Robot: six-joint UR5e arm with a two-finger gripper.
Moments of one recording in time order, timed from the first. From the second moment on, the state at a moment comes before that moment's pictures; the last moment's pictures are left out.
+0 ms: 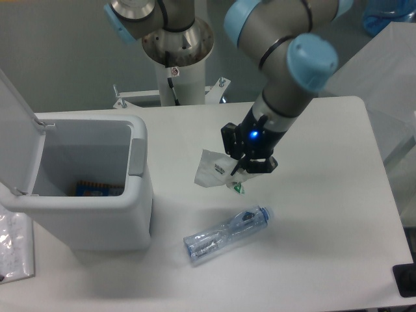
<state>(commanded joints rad) 2.65 -1.83 -1.34 -1.49 0.97 1.23</state>
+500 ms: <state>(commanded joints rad) 2.61 -1.80 -1.25 -1.34 0.69 0.97</state>
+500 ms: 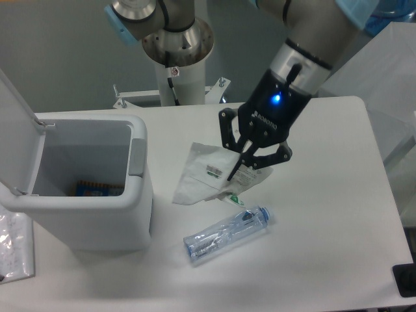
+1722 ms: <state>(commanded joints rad) 2.38 -1.65 -1.51 -1.31 0.84 1.03</state>
